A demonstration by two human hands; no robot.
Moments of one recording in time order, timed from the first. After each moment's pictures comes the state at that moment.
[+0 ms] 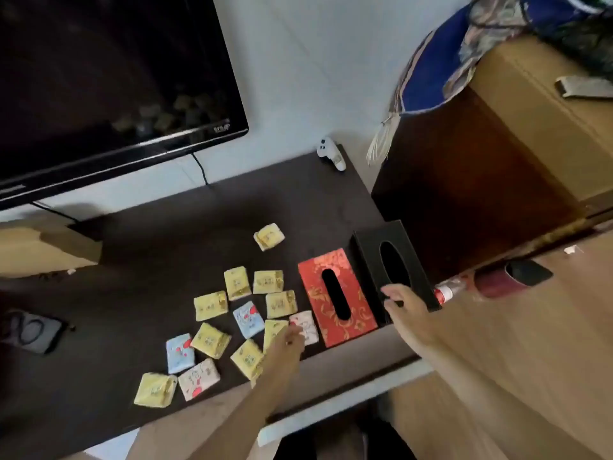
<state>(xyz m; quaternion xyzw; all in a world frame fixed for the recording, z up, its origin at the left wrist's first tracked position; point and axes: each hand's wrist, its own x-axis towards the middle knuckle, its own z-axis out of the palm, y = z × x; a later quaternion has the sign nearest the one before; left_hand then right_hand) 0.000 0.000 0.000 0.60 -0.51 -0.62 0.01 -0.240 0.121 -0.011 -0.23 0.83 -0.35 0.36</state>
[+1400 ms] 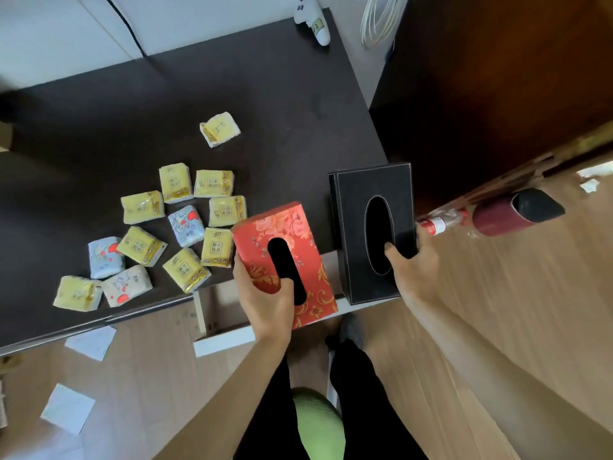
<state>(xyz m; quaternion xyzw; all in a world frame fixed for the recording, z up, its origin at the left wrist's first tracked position) -0.052 0.120 -0.082 0.66 -0.51 -0.46 0.31 -0.273 0.213 -0.098 -0.14 0.82 -0.48 0.28</state>
